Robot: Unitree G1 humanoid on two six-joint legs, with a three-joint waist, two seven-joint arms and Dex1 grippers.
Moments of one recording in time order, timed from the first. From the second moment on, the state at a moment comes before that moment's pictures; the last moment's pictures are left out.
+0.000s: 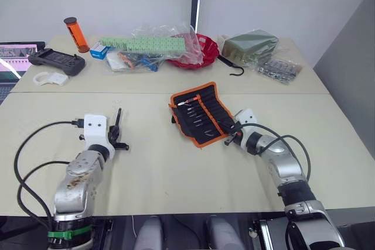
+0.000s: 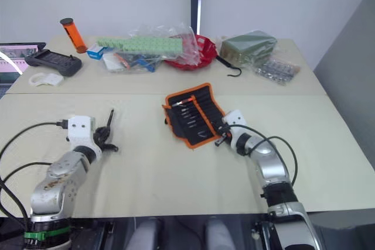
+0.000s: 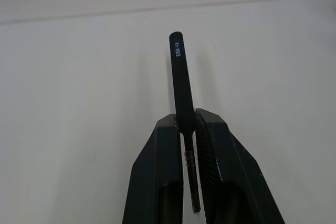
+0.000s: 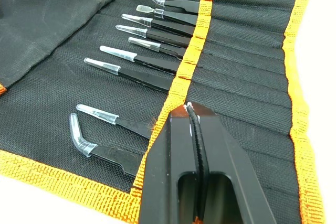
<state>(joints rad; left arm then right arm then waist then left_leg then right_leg) -0.16 0.40 0.23 -0.31 -0.24 0.66 -0.19 -0.45 -0.36 0.07 0.35 0.13 0.09 0.69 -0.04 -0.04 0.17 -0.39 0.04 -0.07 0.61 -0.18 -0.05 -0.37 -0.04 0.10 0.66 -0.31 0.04</state>
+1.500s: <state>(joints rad) -1.01 0.42 -0.57 0.25 -0.03 0.77 -1.01 -0.25 -0.34 0.02 0.09 0.14 0.18 0.54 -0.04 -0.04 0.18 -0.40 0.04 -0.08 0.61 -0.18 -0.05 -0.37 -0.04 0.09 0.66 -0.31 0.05</state>
